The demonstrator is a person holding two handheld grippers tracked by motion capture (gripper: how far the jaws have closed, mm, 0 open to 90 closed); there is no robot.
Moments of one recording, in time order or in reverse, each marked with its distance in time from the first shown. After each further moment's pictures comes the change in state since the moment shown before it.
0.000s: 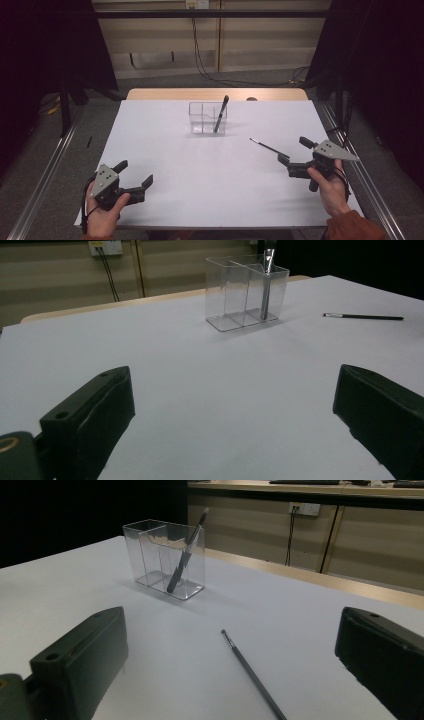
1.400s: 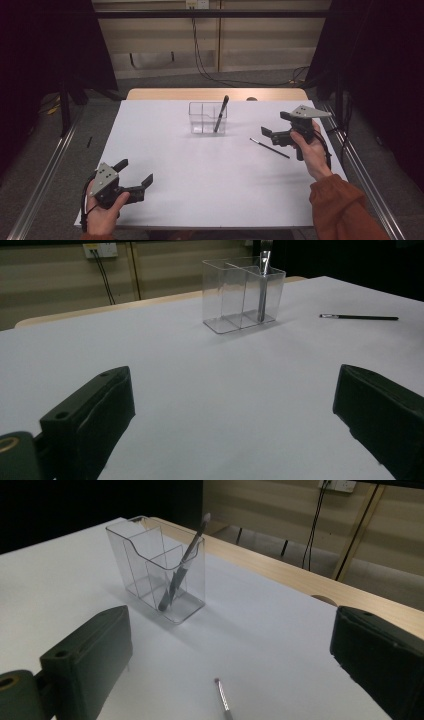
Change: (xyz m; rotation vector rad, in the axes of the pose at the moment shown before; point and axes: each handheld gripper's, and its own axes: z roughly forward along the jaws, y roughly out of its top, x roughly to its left) left arm 0.003 0.002 0.002 -0.004 -0.022 0.006; right arm -0.021 0.055 0.083 0.145 0.081 -0.046
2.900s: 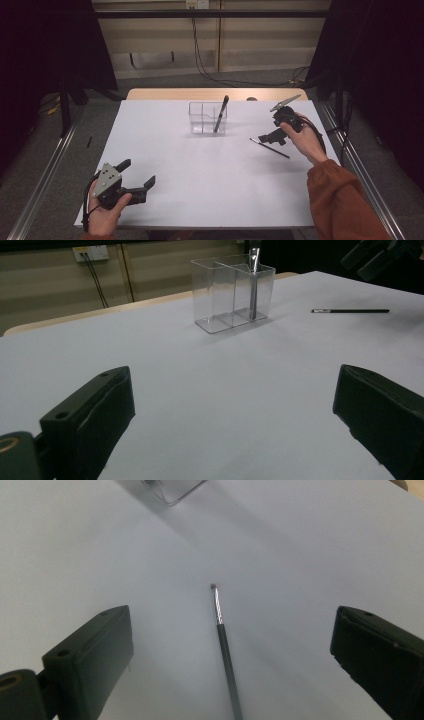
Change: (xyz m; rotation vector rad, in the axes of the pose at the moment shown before) left arm -0.005 0.001 0.001 0.007 -0.029 0.053; right arm -0.021 0.009 0.048 0.564 0.100 -0.046
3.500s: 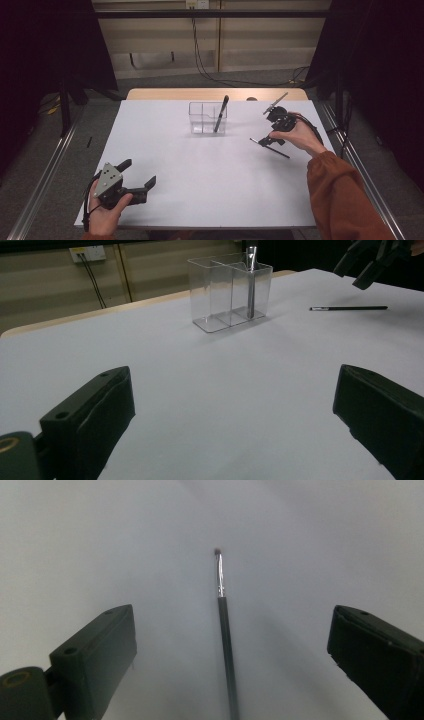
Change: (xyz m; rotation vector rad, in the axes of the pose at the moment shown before) left arm 0.000 0.000 0.001 0.006 -0.001 0.002; right arm -0.006 0.012 0.019 0.211 0.041 -0.067
